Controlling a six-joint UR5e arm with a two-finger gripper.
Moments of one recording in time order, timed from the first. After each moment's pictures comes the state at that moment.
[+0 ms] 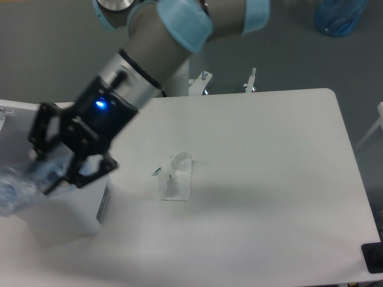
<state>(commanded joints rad) 2.25 -1.78 -1.41 -0.90 0.60 0.51</state>
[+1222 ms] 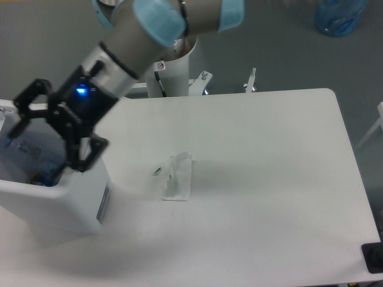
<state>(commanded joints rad) 2.41 -1.78 -1.51 -0.83 0.61 0.60</state>
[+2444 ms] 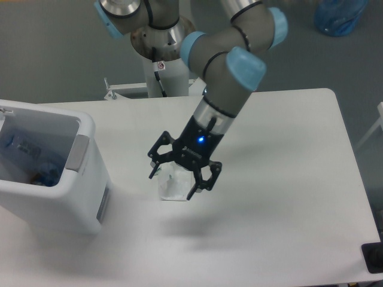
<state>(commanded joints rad) 2.45 -1.83 -1.88 -0.83 1.07 0.81</state>
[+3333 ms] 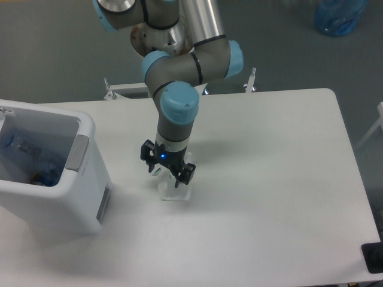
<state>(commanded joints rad) 2.33 -1.88 -1.93 -0.84 1.44 0.86</state>
